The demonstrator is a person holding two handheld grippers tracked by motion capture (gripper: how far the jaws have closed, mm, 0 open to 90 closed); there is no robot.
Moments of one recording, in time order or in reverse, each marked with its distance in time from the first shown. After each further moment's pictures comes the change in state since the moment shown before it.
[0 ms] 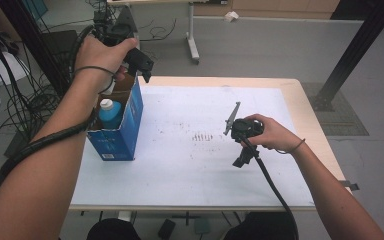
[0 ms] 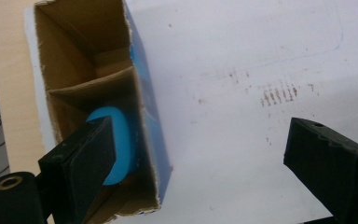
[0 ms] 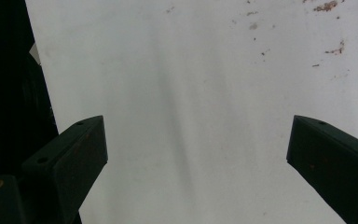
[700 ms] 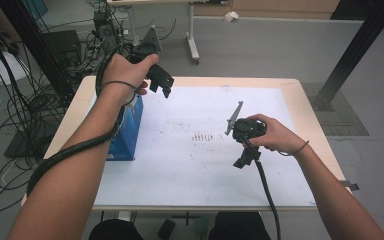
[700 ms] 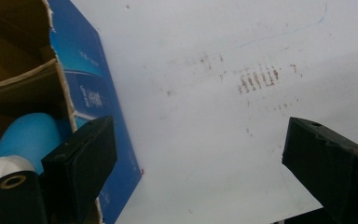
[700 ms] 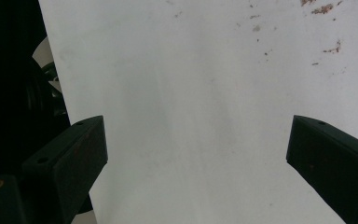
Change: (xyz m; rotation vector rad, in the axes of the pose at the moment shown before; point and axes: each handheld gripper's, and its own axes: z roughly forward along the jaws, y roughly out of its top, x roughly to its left) left arm -0.037 -0.004 0.046 0.062 -0.049 0.069; right arm 0.012 -0.003 -0.011 -0.017 -0.019 0.011
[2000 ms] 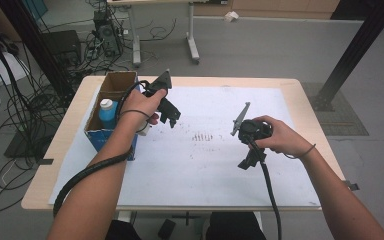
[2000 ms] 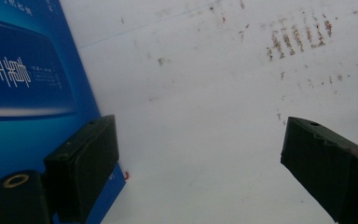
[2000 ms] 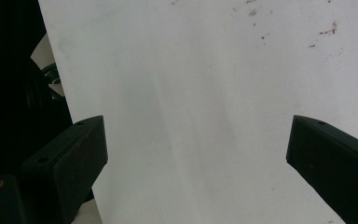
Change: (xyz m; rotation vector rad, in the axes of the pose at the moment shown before) left arm -0.006 -0.021 0.097 0.125 0.026 0.009; right arm 0.002 -0.014 -0.004 -0.011 -0.008 0.029
